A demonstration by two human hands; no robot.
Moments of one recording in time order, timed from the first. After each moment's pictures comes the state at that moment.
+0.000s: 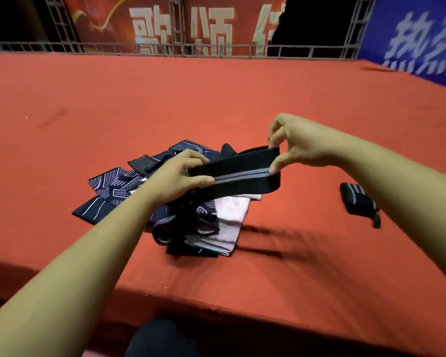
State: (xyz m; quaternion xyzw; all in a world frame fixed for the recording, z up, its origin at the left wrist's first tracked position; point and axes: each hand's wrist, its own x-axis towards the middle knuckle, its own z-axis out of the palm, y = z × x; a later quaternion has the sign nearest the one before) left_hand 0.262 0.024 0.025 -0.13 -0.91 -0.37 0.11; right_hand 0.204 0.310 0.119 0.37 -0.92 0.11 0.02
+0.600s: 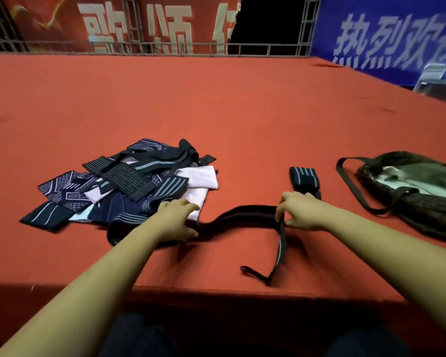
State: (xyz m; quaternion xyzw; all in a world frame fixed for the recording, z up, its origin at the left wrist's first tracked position) left_hand 0.279 0.115 -0.055 -0.13 -0.99 -0.03 -0.08; right_hand 0.252 0.448 -0.025 0.24 -0.96 -0.07 -0.10
